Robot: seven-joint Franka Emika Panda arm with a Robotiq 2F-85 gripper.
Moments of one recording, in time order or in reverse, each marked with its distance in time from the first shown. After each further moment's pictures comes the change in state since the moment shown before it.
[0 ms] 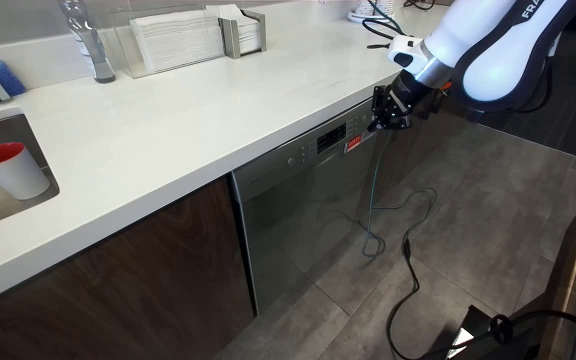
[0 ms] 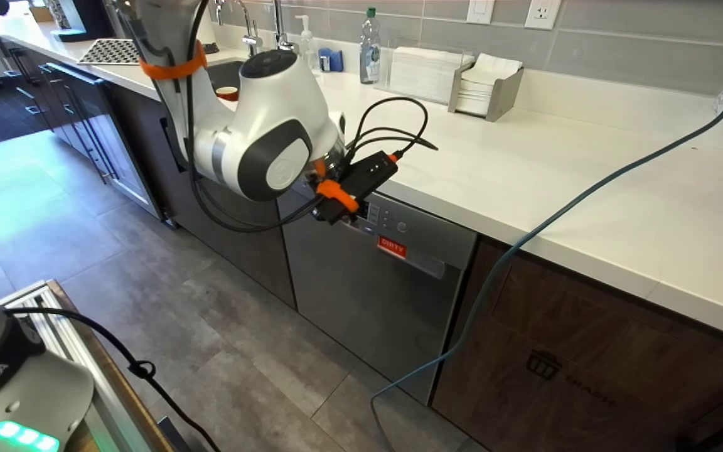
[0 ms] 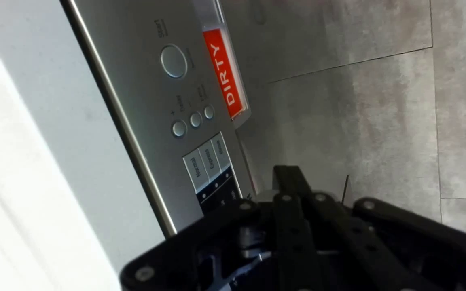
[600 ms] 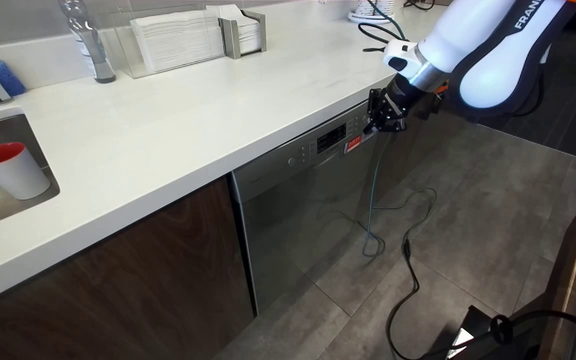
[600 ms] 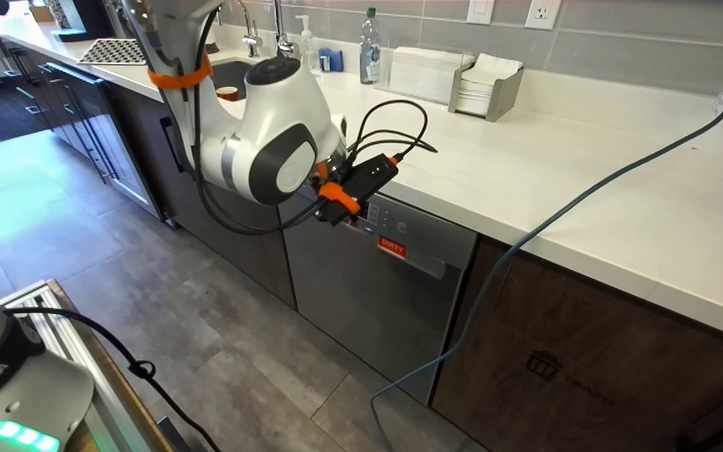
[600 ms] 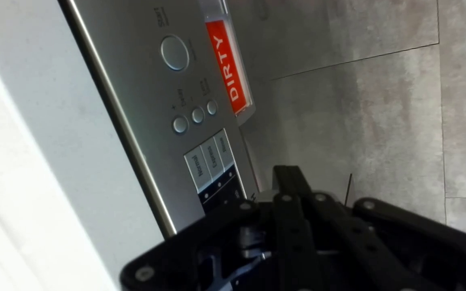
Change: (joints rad) arm 0.047 0.037 -0.047 0.032 -0.055 0.016 0.059
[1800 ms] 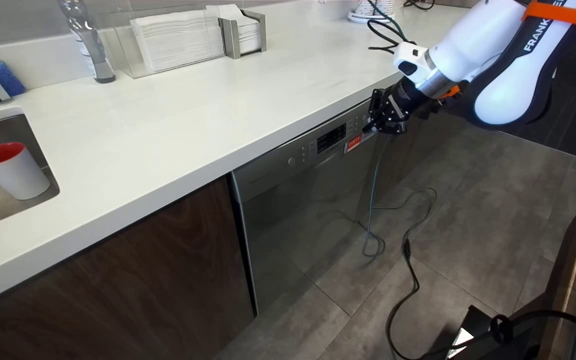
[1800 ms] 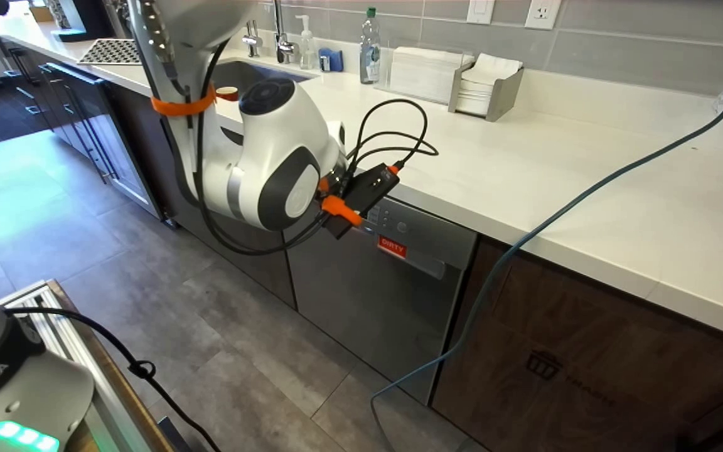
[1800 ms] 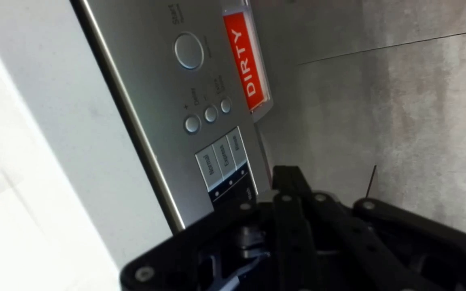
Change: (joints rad) arm 0.002 0.068 -0.069 -0.002 -0.142 0.190 0.067
